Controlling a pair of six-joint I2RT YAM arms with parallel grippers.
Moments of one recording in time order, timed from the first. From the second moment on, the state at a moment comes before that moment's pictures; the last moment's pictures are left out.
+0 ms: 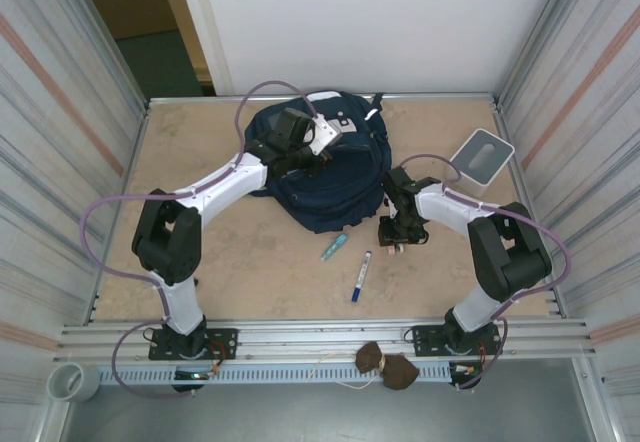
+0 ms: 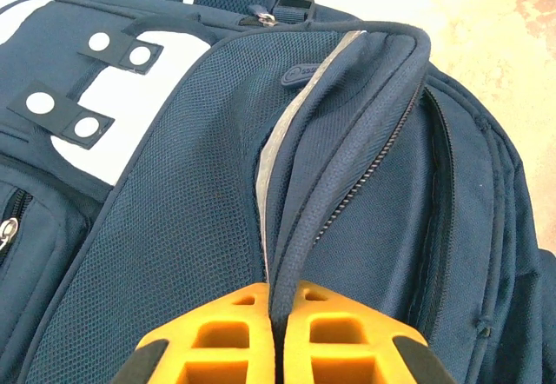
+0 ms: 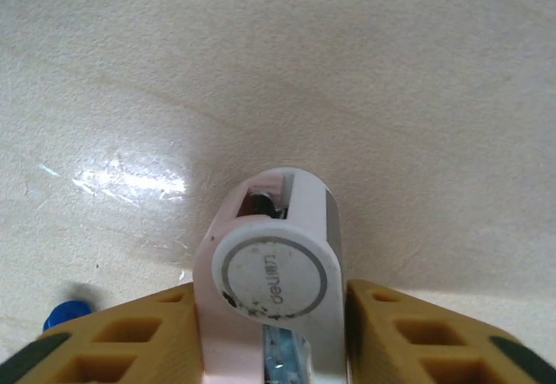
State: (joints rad) left arm -0.59 1.83 1.47 -0.35 0.14 0.26; right arm 0.44 1.63 0.93 -0.80 -0.05 0.34
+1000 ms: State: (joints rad) left arm -0.55 1.83 1.72 -0.53 0.25 0.02; right arm 0.50 1.85 1.28 -0.01 -0.30 0.96
